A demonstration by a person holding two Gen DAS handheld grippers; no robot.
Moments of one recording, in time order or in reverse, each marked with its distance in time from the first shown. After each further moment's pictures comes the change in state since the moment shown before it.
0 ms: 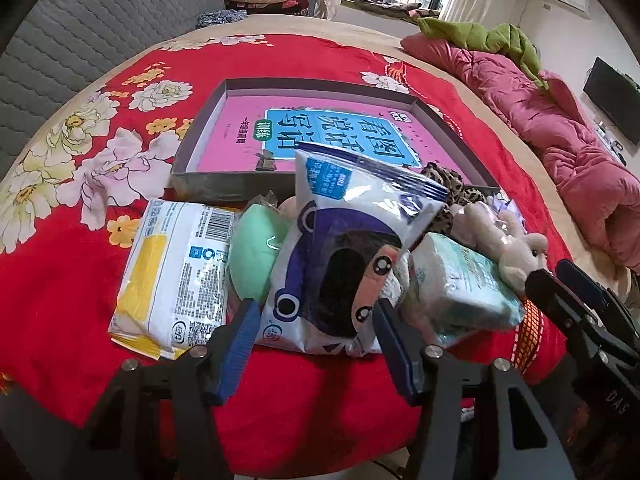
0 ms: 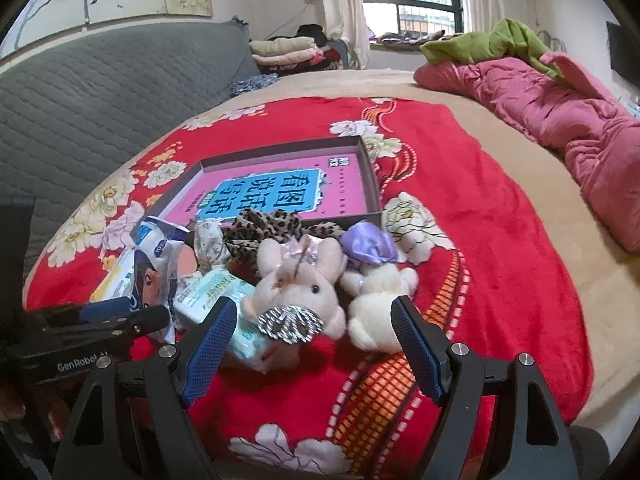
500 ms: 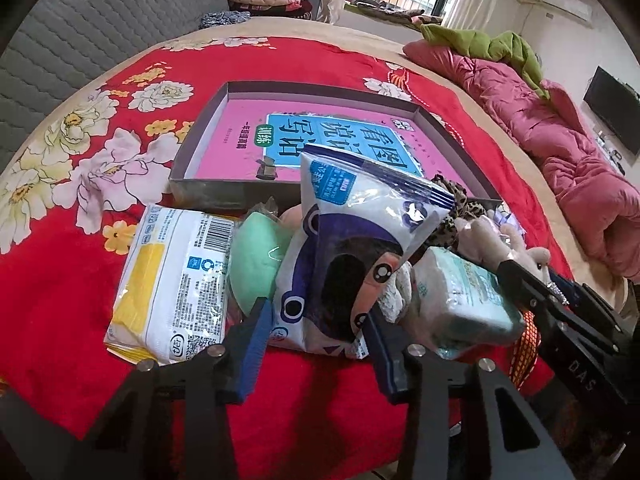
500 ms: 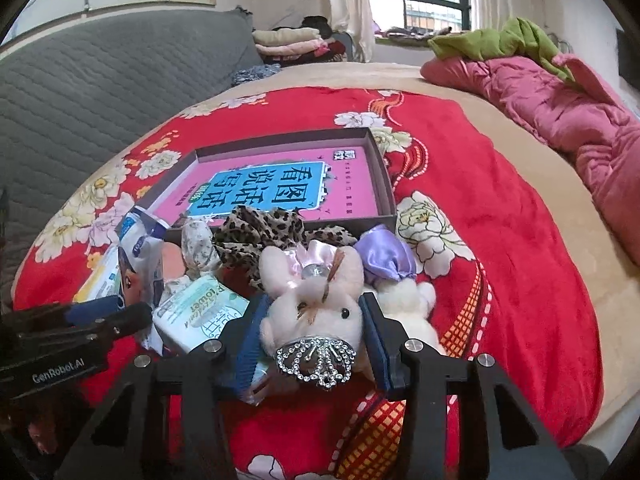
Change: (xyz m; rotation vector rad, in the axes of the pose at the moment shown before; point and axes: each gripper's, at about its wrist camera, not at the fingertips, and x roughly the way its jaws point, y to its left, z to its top) left arm 0.004 0.007 0.005 -0.025 -0.015 -0.028; right arm 0.027 0.002 0.006 -0.043 0.018 0.001
